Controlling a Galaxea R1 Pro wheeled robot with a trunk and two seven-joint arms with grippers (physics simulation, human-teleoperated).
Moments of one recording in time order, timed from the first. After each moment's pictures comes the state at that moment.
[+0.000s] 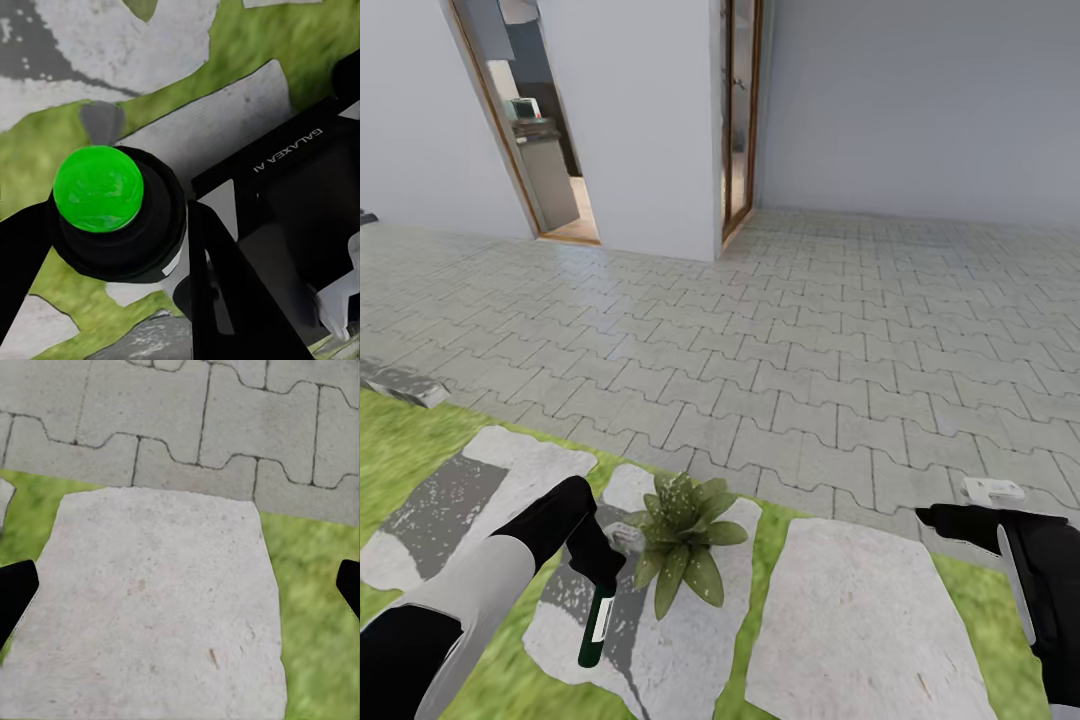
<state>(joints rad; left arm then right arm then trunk) -0.92 0.10 -0.31 -0.44 -0.62 1.02 -1.14 -0.42 -0.21 -0.31 -1.53 0.17 1.04 0.29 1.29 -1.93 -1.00</state>
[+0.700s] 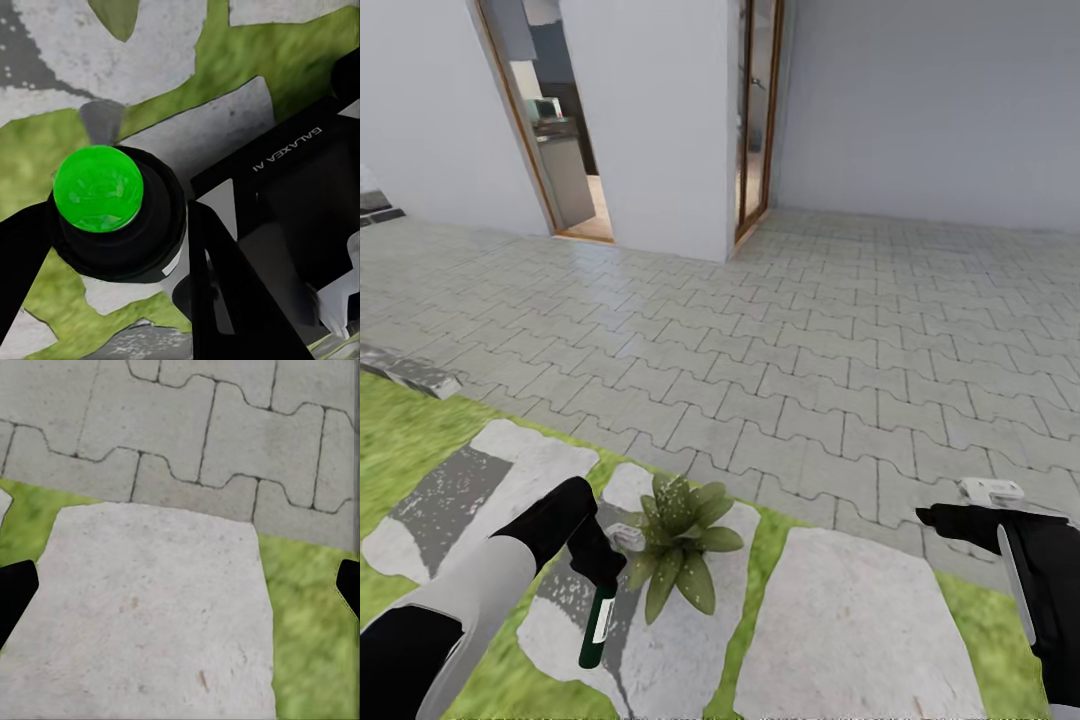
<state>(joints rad) -0.92 0.10 -0.31 -0.44 -0.62 1.02 -1.14 -0.42 -0.21 -0.31 -1.53 0.17 1.04 0.29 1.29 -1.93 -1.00</state>
